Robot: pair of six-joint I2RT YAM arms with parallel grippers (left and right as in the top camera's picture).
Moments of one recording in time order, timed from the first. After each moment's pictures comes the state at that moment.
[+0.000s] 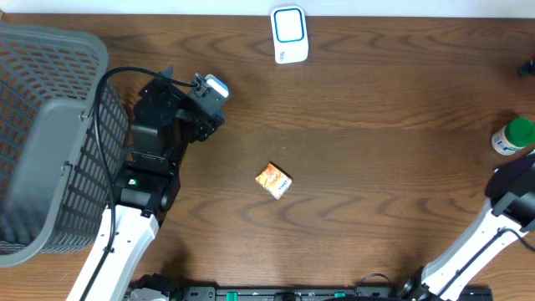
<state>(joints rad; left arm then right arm) -0.24 1.13 0.87 -0.09 -0.10 0.67 -0.55 2.28 2.50 -1.44 0.01 0.43</state>
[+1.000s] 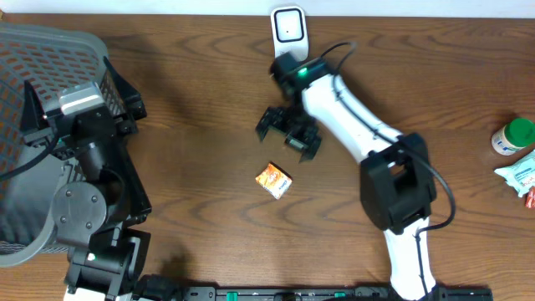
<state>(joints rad) -0.24 0.76 0.87 0.23 -0.64 0.32 0.56 2.22 1.85 -1.24 -0.29 1.04</state>
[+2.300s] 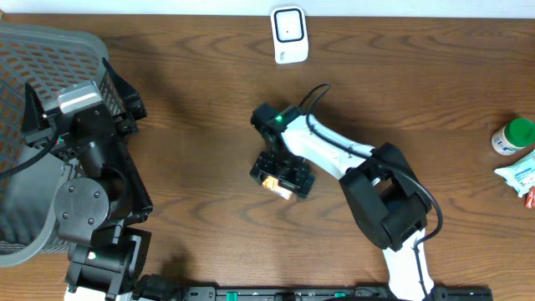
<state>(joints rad) -0.24 0.77 0.87 0.21 -0.66 0.30 0.67 2.16 1.52 -1.08 -0.25 1.09</state>
